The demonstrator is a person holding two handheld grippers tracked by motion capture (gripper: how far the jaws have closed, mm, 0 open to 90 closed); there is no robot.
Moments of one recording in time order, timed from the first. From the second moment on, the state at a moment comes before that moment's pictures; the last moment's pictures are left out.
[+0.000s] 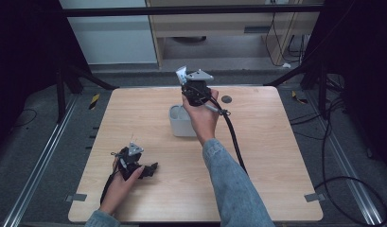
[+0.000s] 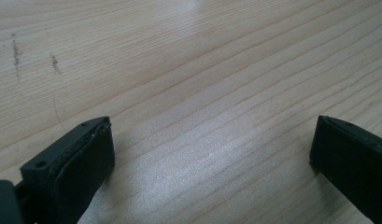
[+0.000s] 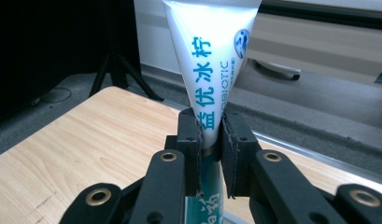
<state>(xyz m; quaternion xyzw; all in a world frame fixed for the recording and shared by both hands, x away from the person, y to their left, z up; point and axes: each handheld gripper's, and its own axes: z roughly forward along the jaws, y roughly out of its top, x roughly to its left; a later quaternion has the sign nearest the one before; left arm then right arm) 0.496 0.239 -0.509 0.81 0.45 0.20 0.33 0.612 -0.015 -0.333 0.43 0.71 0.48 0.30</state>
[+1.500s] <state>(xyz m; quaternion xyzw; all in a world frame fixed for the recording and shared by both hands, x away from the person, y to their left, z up) 0.496 0.239 -0.509 0.81 0.45 0.20 0.33 0.612 -0.014 -0.366 0.43 0.73 0.45 0.29</state>
